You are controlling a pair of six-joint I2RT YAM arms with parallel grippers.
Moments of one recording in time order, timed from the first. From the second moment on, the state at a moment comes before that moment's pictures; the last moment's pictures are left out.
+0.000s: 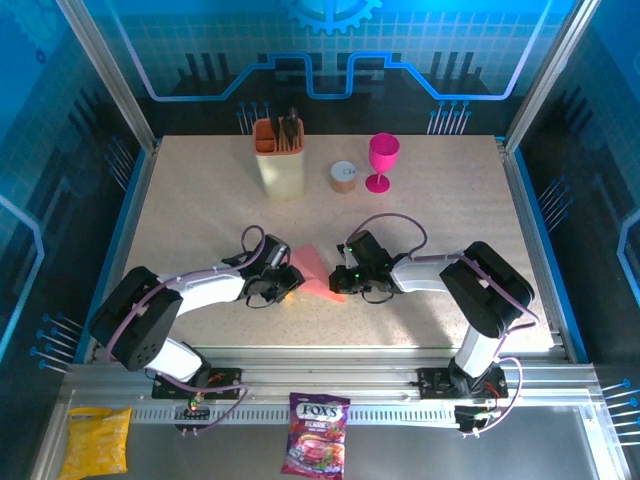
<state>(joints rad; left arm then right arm) -0.56 1.50 0.64 -0.19 0.17 -1.21 0.69 1.73 0.76 0.03 -0.35 0.66</state>
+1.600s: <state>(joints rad) -0.54 1.51 0.60 -0.10 0.15 -1.15 0.69 1.75 0.75 0.07 -0.37 0.67</state>
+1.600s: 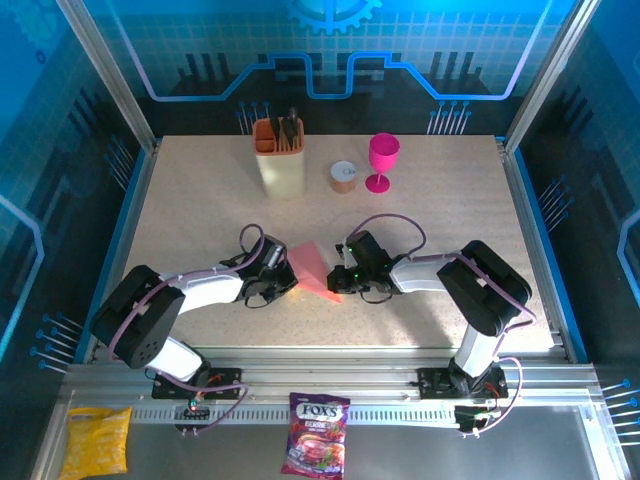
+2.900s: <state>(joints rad) -0.53 1.49 0.61 -0.15 0.12 -1.13 0.69 1.76 0.79 0.01 -0.39 0.65</state>
